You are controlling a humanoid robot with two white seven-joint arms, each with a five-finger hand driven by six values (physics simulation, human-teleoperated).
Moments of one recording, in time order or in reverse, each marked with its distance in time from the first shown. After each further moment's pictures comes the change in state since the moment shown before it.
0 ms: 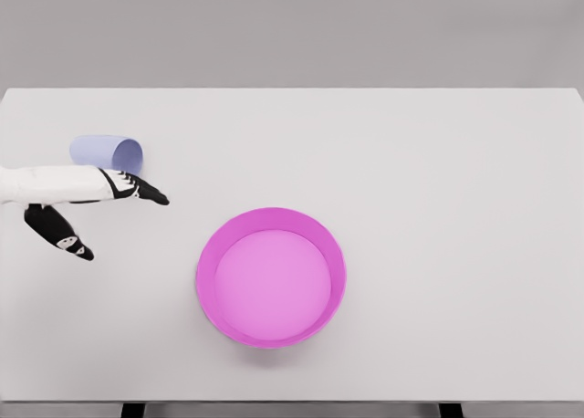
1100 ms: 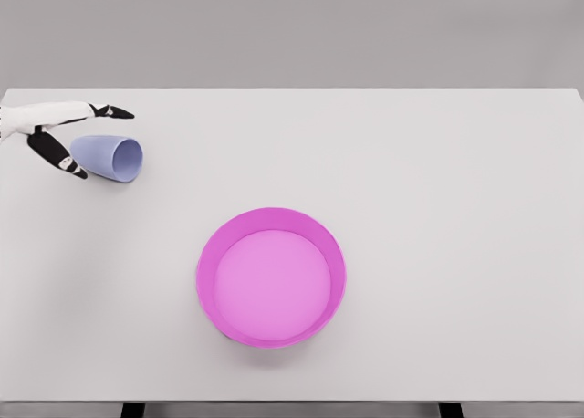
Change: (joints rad) left arm -0.163 -0.398 -0.018 0.817 -0.103 0.000 0.009; right arm 0.006 0.000 -0.003 0.006 0.000 0.000 0.000
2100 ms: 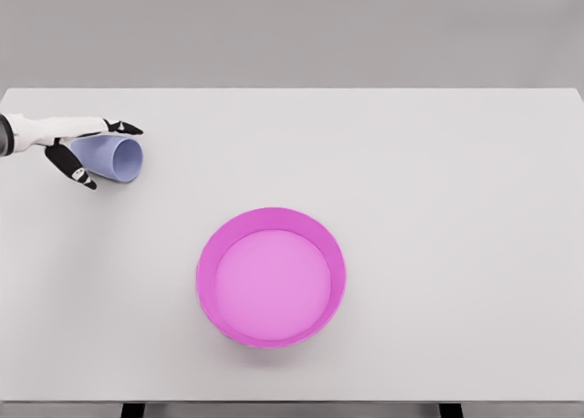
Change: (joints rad) left arm 0.009 -0.099 0.011 0.131 -0.115 0.000 0.006; right arm 0.000 0.000 0.000 0.000 0.000 0.000 0.000
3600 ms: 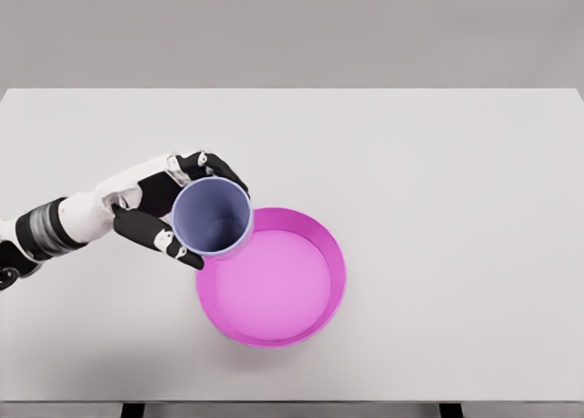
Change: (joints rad) left arm 0.356 0.269 -0.014 -1.101 1.128 0.084 -0.009; right arm 0.002 0.000 0.000 0.000 0.000 0.000 0.000
